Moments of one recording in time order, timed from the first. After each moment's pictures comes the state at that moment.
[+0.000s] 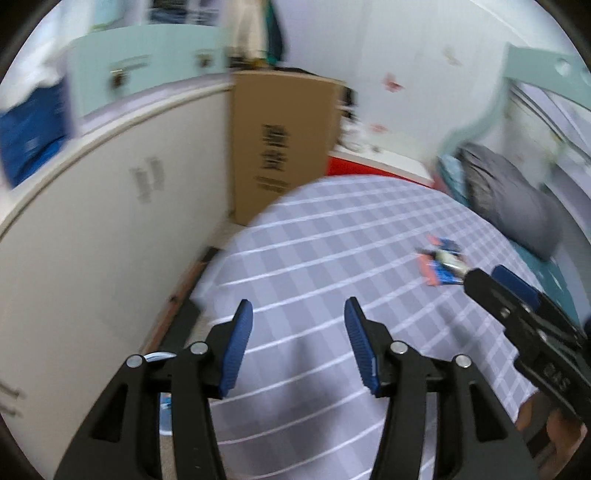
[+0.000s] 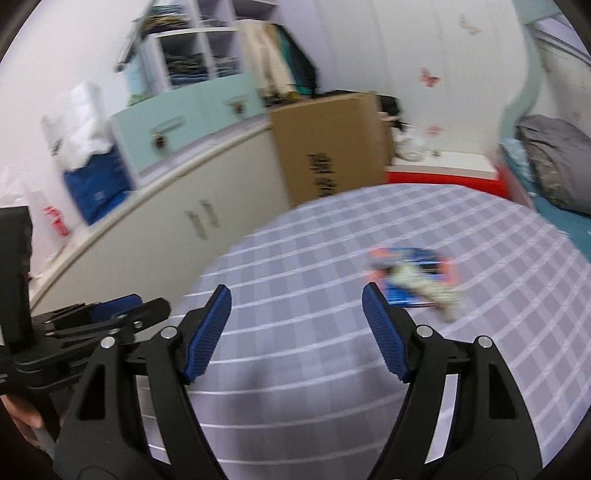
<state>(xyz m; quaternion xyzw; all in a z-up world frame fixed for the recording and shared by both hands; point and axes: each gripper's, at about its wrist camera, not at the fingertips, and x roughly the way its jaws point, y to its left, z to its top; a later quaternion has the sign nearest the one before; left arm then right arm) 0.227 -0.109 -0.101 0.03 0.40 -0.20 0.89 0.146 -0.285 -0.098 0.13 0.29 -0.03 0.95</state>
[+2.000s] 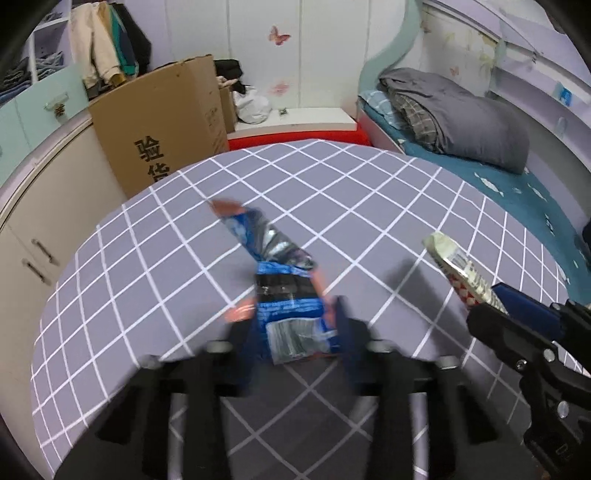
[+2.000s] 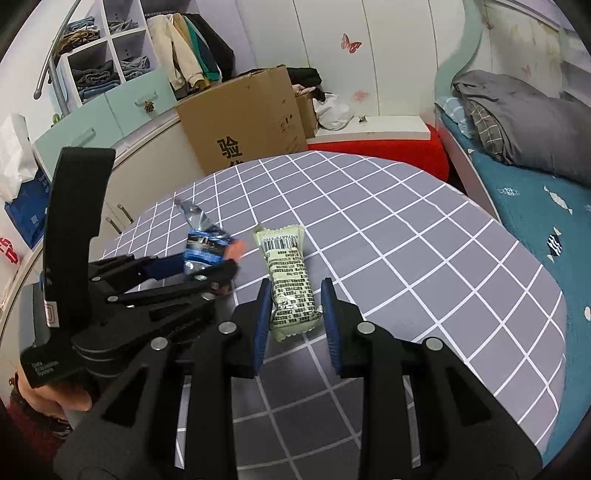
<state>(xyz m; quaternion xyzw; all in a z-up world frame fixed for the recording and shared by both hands) 0.269 -0.352 -0.160 0.16 0.41 -0.29 0.85 0.129 -0.434 -0.140 0.17 0.33 -0.10 0.92</state>
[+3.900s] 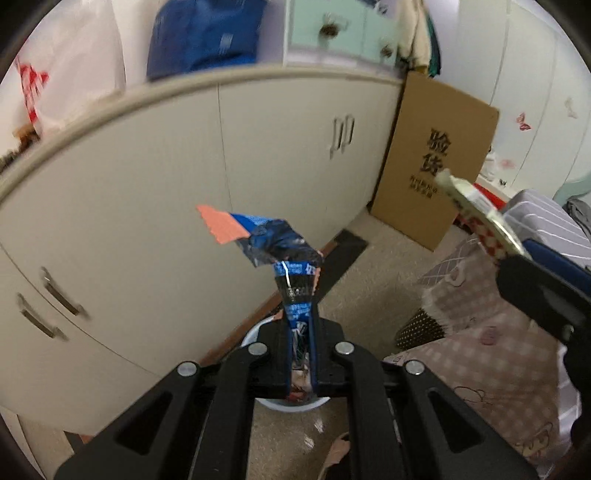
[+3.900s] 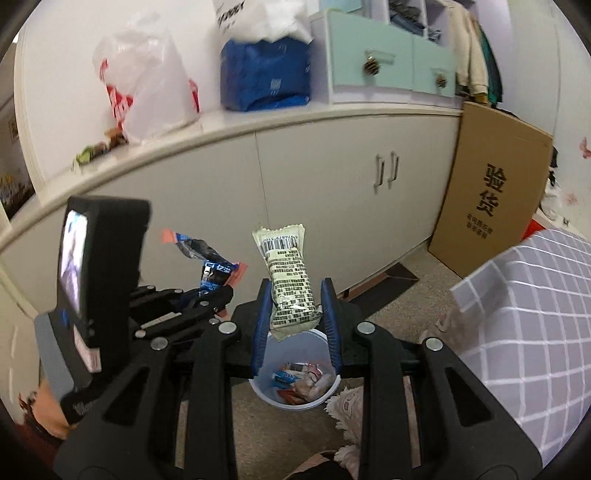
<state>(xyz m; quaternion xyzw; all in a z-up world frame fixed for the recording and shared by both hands) 0.227 0.210 -0.209 -0.05 0.41 0.03 0.91 0.189 0.074 -0.148 -0.05 0.32 0.23 0.92</state>
